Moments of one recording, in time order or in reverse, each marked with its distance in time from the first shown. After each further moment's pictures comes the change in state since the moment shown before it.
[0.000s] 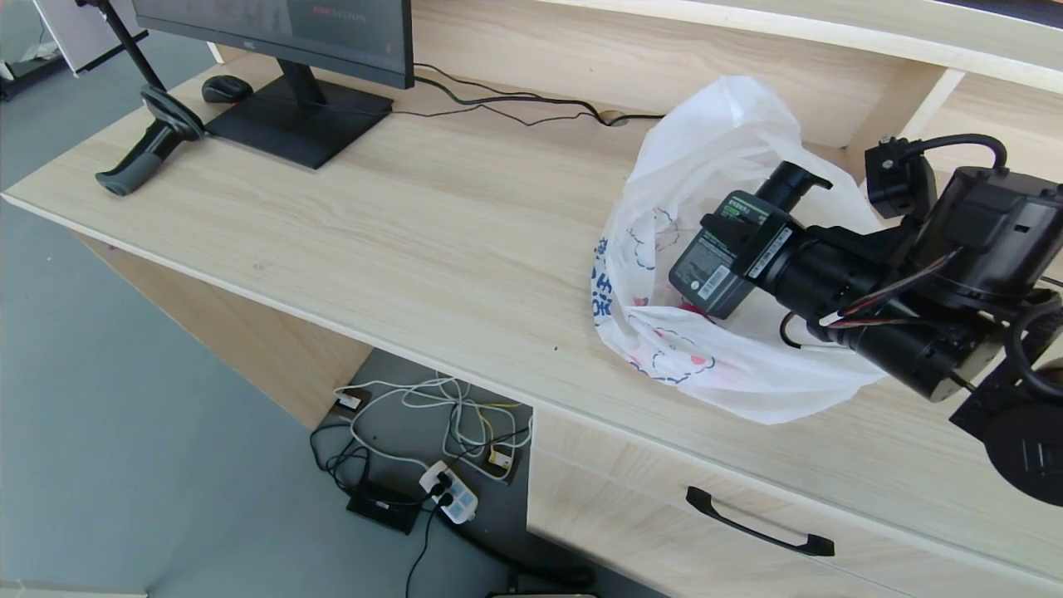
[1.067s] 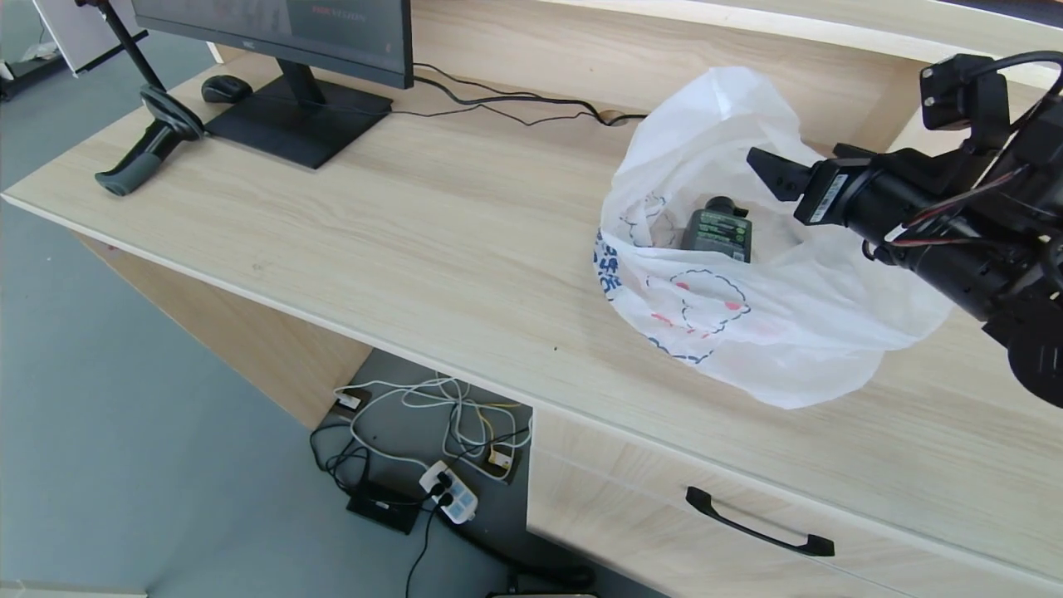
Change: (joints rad) left arm 0.000 0.000 0.000 0.001 0.000 0.000; right arm -0.215 0.017 -0.168 -0.001 0.097 -0.481
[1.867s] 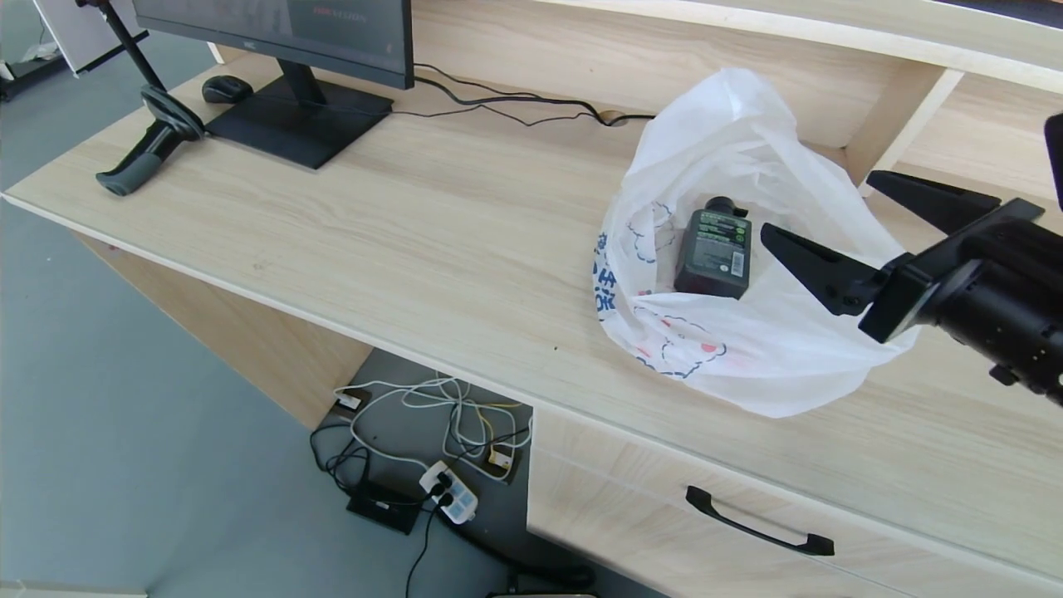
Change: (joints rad) left arm -0.001 0.000 0.000 0.003 0.000 0.002; right arm 0.259 -0.363 0.394 0.003 -0.040 -0.265
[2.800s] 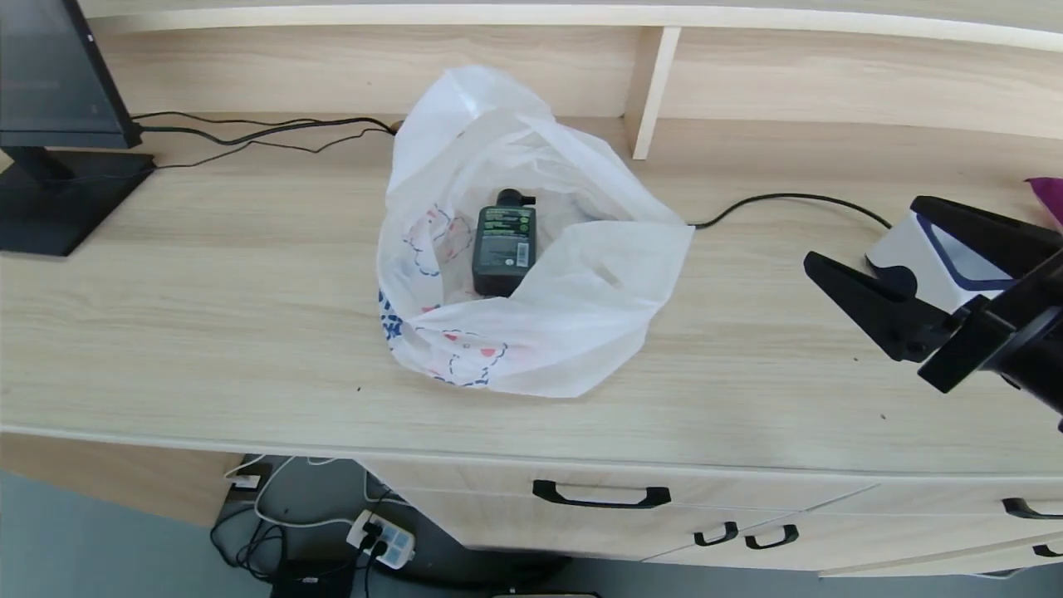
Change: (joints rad) left arm 0.001 0.000 0.000 0.000 0.000 -0.001; right arm 0.016 -0.111 0.108 -0.007 -0.017 0.037
